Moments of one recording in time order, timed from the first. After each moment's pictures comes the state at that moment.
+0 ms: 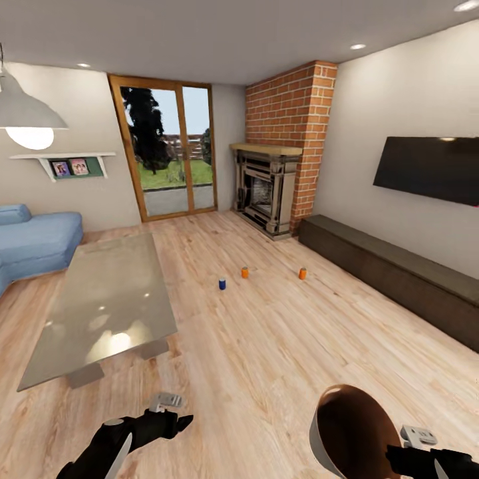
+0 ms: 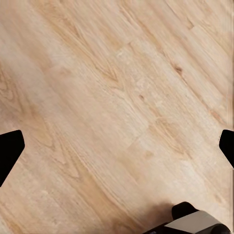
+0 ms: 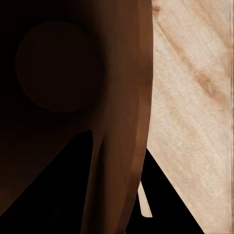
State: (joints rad) left arm -0.35 0.06 0.01 -0.76 -0.01 0.34 -0.48; right arm -0.37 -0.32 -0.26 -0.50 0.05 0.41 0.41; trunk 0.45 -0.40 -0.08
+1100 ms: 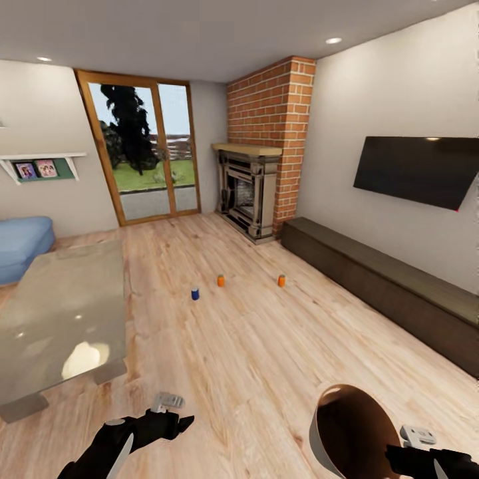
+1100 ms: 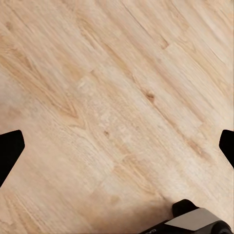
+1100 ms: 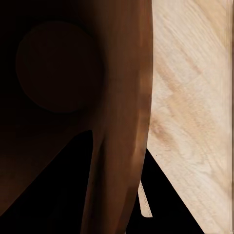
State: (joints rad) left arm -0.35 0.06 -0.01 -0.76 -0.01 0.34 -0.48; right arm -0.37 -0.32 -0.25 -0.50 0.05 0.40 0.41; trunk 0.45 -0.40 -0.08
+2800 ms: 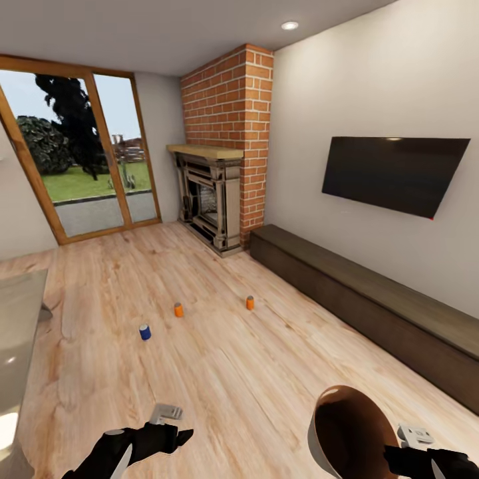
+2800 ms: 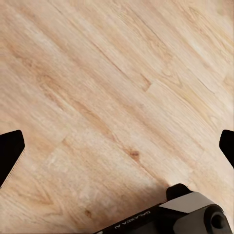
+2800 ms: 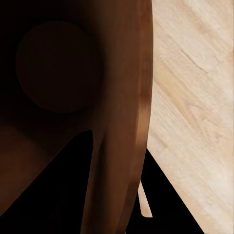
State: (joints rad) left arm -0.35 0.06 -0.01 -0.68 -0.01 0.33 -0.49; right arm -0.37 -0.32 -0.23 -0.50 0.05 0.40 0.41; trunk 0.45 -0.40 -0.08
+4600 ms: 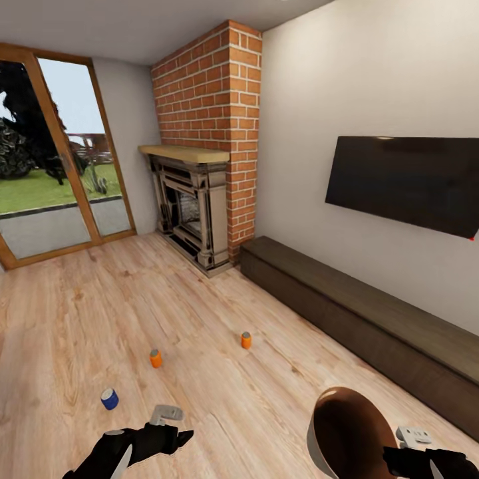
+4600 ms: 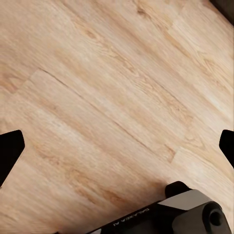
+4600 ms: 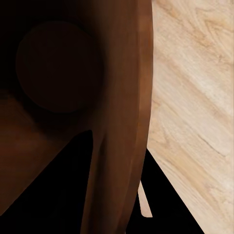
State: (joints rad) left arm -0.35 0.06 -0.01 -0.67 -0.01 0.33 -0.49; right arm -0.37 -0.32 -0.21 -0.50 0.05 0.40 0.41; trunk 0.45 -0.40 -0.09
